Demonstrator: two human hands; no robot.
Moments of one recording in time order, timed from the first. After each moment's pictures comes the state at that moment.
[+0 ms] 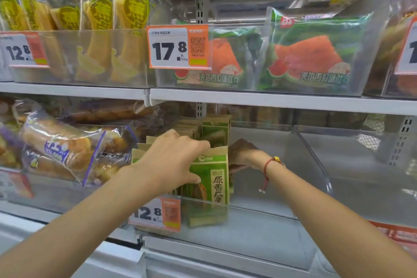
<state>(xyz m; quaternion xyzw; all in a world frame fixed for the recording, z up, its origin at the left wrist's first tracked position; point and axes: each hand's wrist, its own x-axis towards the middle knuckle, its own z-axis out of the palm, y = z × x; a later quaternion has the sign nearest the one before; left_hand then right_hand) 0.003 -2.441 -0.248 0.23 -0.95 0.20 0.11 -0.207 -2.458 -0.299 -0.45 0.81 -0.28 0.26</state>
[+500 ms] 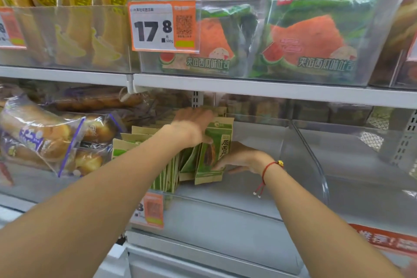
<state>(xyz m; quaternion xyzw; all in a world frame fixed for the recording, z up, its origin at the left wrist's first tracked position) -0.088 -2.503 -0.253 0.35 -0.93 0.11 0.09 -0.223 -2.449 -0.316 -0.49 0.74 -0.30 0.35</state>
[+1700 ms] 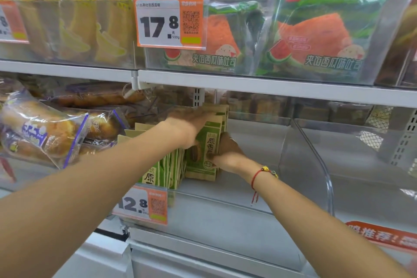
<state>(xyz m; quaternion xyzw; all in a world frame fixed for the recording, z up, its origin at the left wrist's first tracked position) -0.068 -2.514 -0.259 0.34 -0.93 0.13 0.03 -0.187 -2.461 -0.327 -0.51 0.78 -0.33 0.16</state>
